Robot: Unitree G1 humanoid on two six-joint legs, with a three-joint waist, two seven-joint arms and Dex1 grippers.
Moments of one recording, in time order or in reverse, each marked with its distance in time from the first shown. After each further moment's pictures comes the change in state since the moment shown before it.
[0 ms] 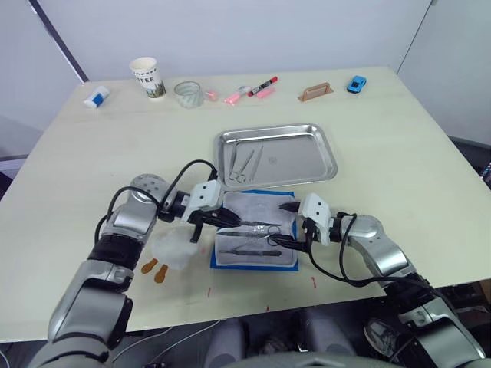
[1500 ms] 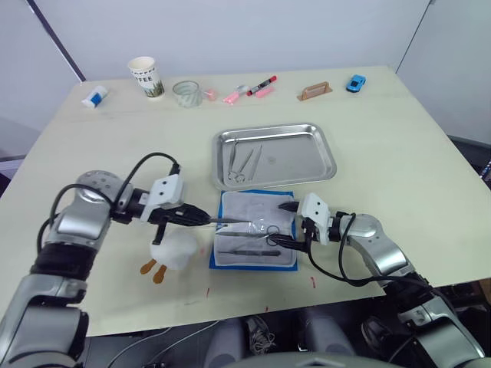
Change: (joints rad) left arm 0.145 0.244 0.135 -0.137 -0.150 0.066 -0.027; right arm -0.006 0.002 0.005 0.002 0.000 0.000 0.002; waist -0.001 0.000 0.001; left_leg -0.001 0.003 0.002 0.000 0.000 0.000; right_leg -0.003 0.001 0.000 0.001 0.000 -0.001
